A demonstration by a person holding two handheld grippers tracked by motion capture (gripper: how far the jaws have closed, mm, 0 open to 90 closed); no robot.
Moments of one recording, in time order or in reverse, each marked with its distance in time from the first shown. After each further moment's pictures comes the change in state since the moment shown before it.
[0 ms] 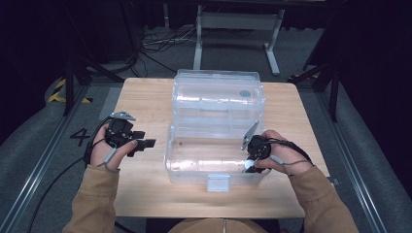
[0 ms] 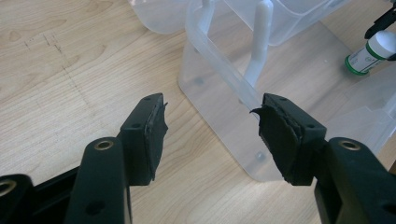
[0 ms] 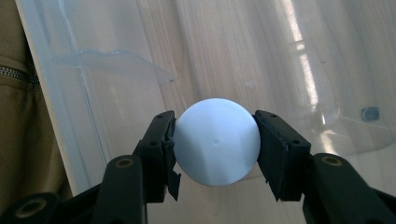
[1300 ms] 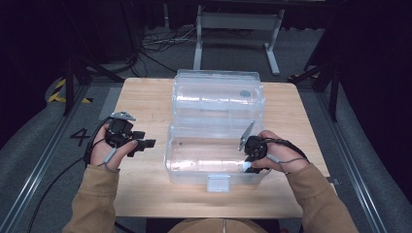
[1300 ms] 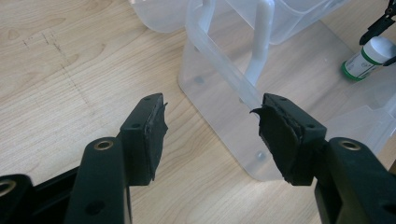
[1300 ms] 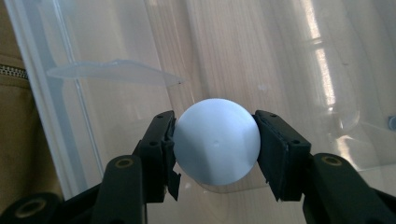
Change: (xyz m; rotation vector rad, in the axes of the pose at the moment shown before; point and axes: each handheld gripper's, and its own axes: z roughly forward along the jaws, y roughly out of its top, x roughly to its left) left arm 0.001 0.000 0.000 0.007 -0.004 -0.002; right arm -0.004 0.006 0.009 0.031 0.060 0.002
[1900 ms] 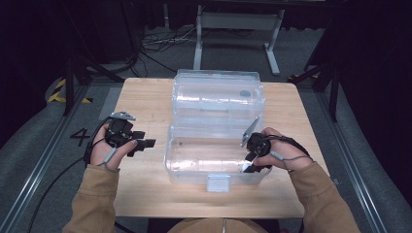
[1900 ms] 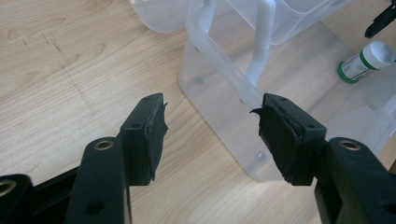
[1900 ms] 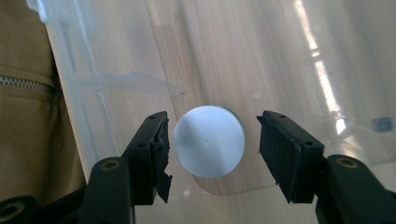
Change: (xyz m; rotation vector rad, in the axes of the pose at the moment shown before) left arm 0.001 0.000 0.001 0.000 -0.004 -0.003; right arm -0.001 -0.004 -0.013 -0.076 0.012 0.026
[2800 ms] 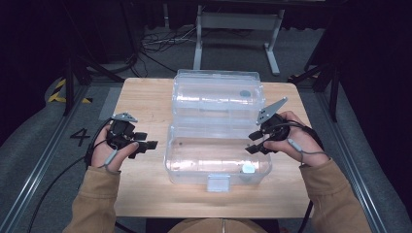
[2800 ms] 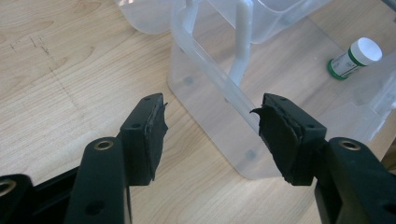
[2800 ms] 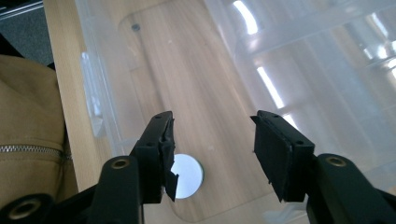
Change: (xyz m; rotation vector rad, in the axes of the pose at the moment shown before) left arm -0.009 -0.001 -0.003 -0.005 -0.012 0.019; right arm 0.006 -0.001 -0.073 -0.311 -0.147 0.014
